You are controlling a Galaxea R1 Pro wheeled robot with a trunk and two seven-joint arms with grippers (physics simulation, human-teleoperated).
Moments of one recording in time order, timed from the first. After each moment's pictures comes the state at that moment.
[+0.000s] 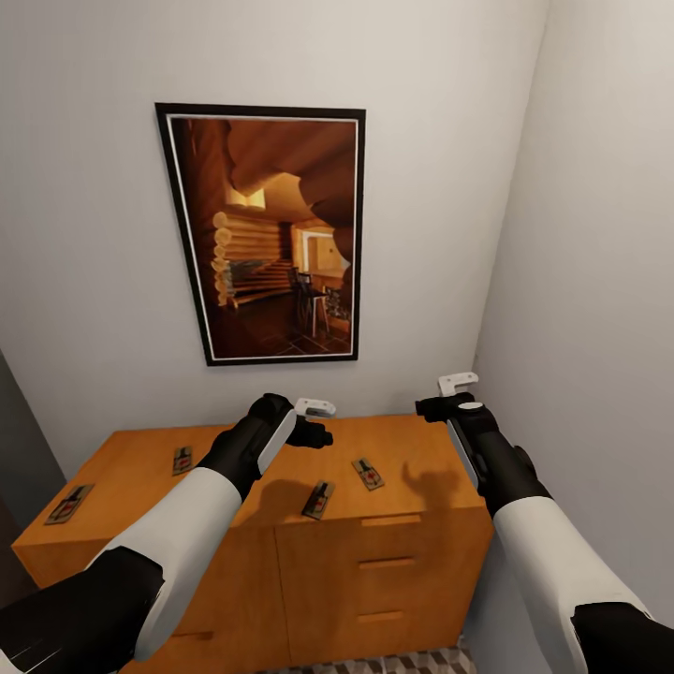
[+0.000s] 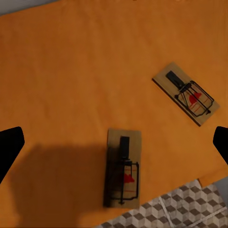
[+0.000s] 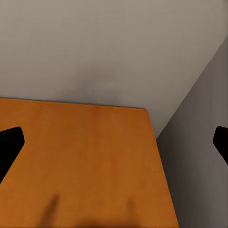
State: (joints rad) left arm -1.00 -0.17 -0.29 -0.67 0.22 0.91 0.04; right arm -0.87 0.00 0.05 -0.89 0.16 0.56 -0.01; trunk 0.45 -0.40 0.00
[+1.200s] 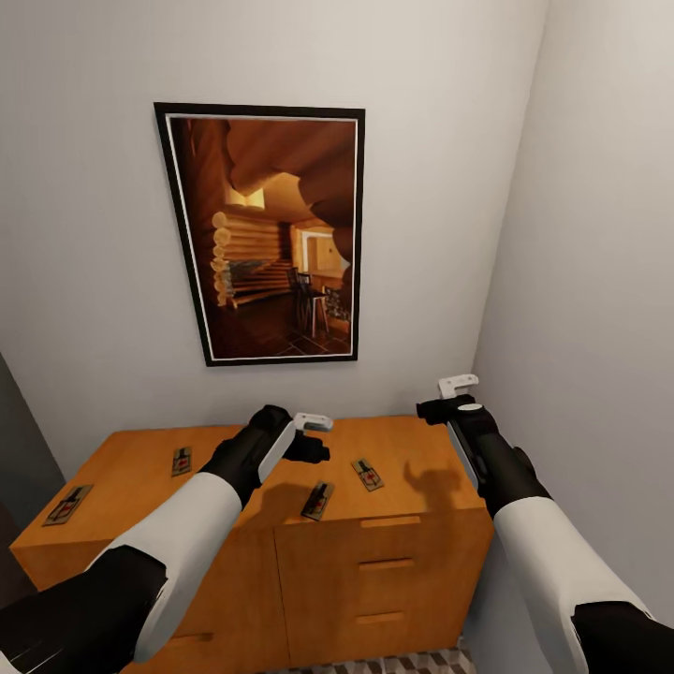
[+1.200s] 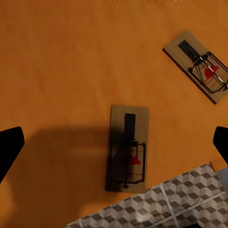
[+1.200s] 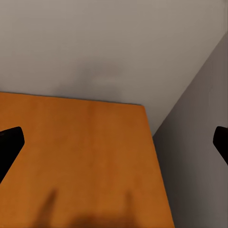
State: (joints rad) left arm -0.99 -0.17 -0.29 -0.58 0.22 0.90 0.04; right arm -0.87 0.00 0.05 -0.88 0.18 0.56 -0.01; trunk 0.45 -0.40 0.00
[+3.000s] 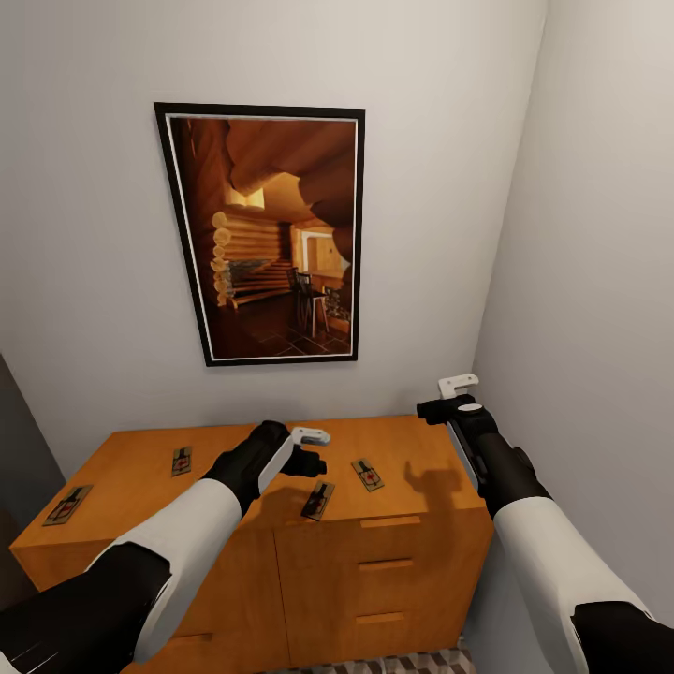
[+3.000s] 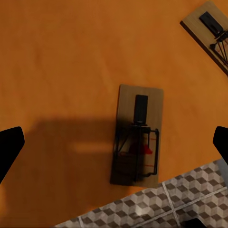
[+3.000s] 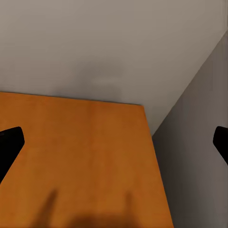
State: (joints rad) left arm -0.99 -0.17 -0.29 -0.45 0.23 0.80 0.03; right arm -0.87 0.00 0.05 -0.88 0.18 0.56 -0.01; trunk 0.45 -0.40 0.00
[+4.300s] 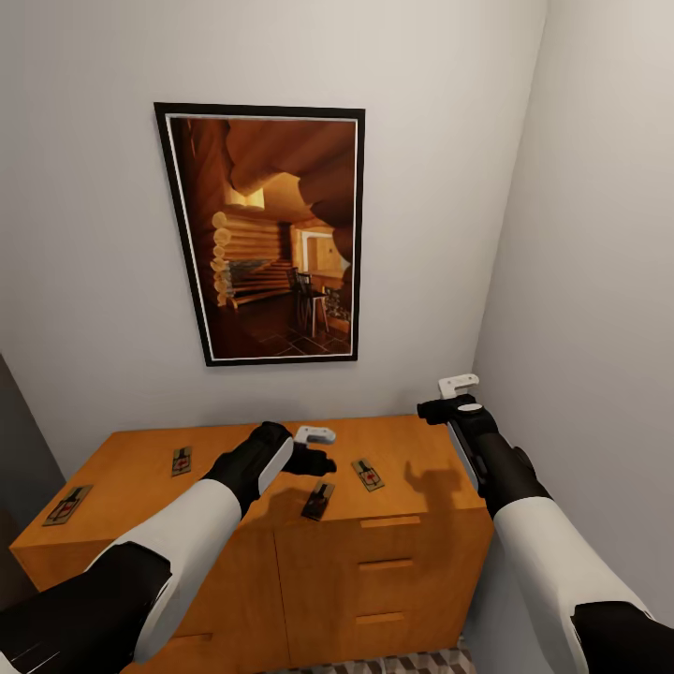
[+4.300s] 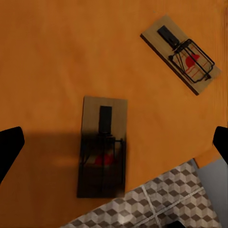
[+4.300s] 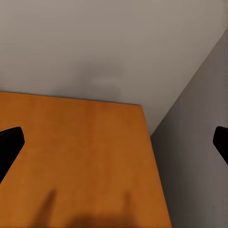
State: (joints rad) left arm -0.99 -0.17 -0.29 -0.45 0.23 0.76 -0.09; right arm -0.87 0.00 0.05 -0.88 0.19 0.56 -0.01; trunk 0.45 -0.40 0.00
